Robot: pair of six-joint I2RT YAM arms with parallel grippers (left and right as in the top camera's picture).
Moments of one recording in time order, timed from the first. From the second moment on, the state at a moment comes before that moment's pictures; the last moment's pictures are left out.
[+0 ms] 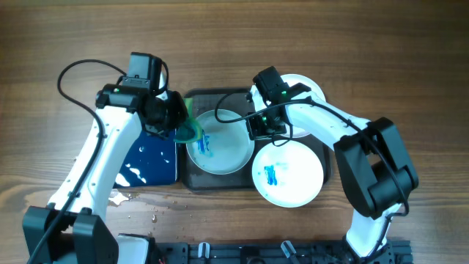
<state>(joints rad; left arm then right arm) -0.16 1.53 1.19 -0.93 0.23 -0.56 0.49 1.97 1.25 -0.66 -0.33 0.29</state>
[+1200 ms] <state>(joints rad) -0.48 1.93 1.24 -0.81 0.15 -0.54 0.49 1.92 1.25 -0.73 -0.28 0.28</state>
